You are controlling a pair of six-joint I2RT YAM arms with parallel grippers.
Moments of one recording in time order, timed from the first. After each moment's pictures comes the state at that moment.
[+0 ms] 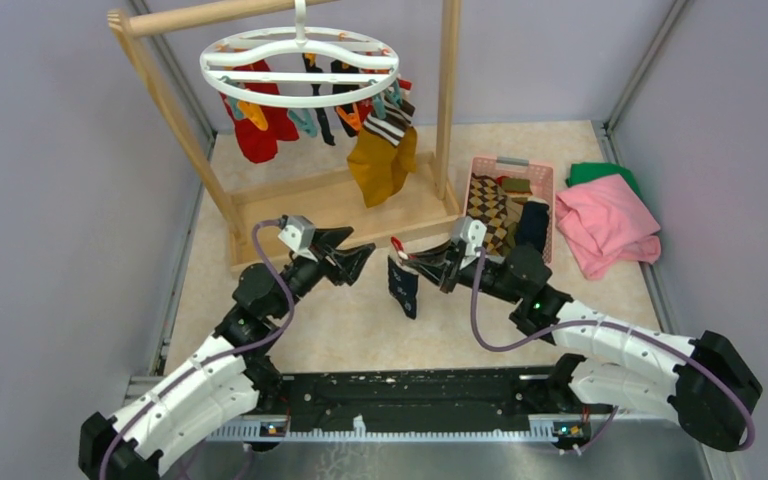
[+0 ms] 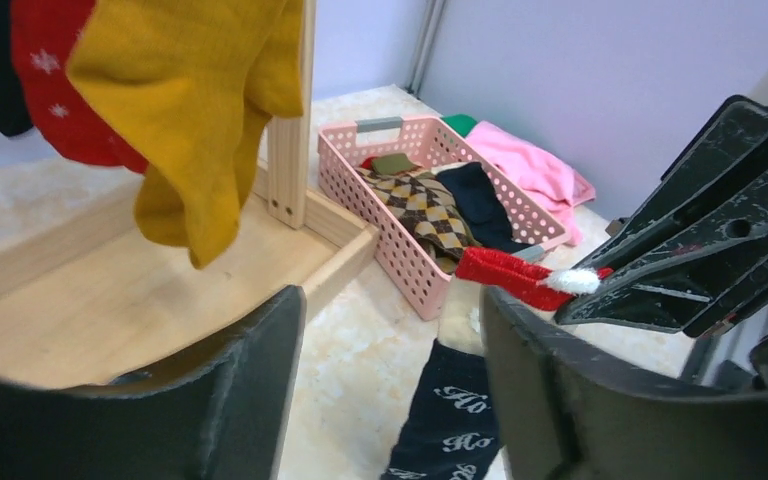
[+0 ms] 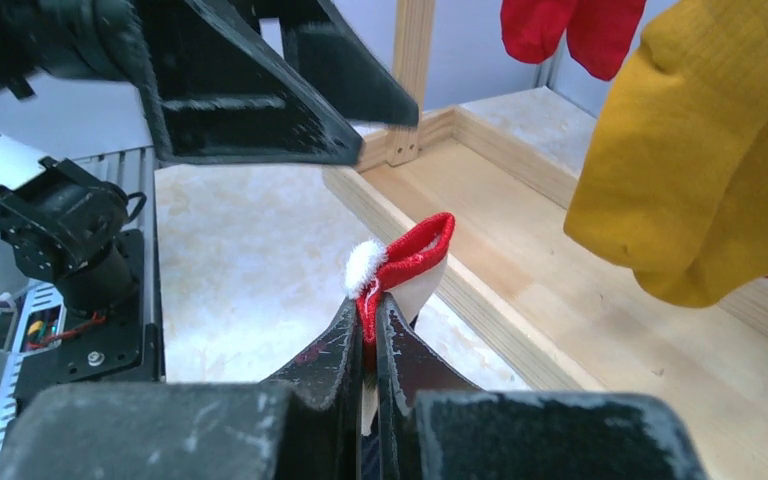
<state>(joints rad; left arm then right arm) -0.66 0.66 0.41 0.43 0.11 -0.26 0.85 1.01 0.50 0.65 -0.36 0.03</state>
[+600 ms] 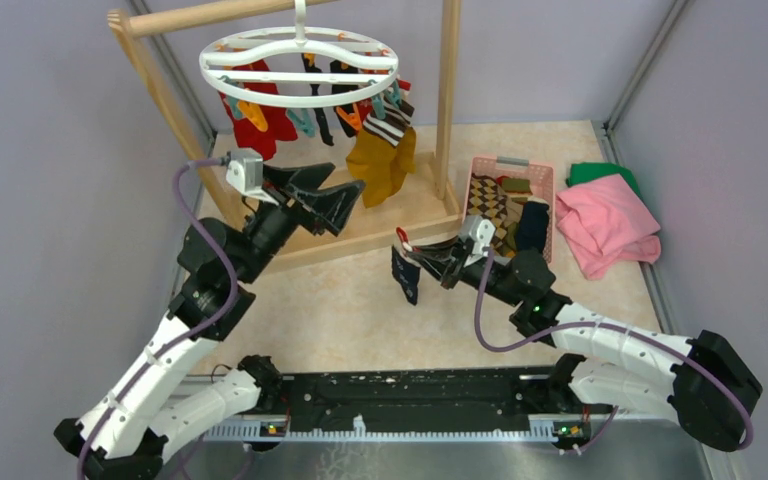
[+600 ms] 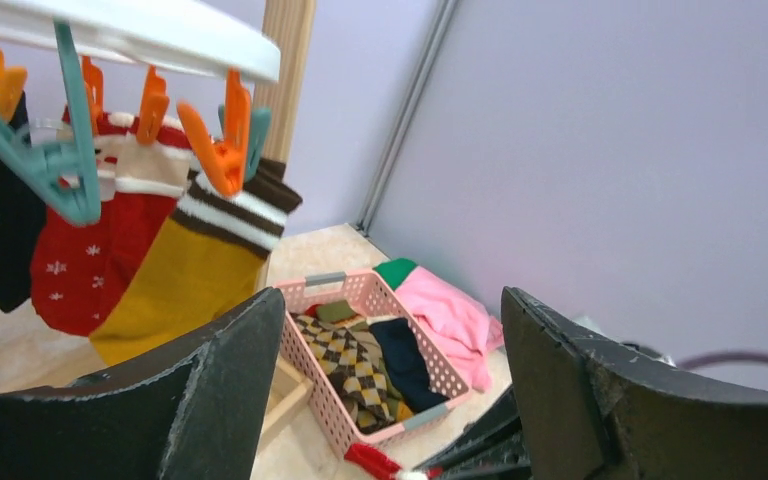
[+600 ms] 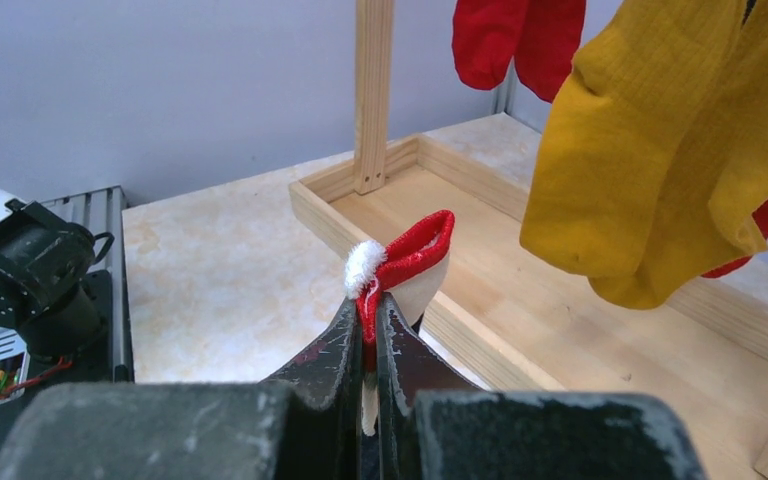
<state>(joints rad) -0.66 0.74 0.96 0.11 0.07 -0.39 0.85 1.01 0.46 0.76 -0.28 0.04</state>
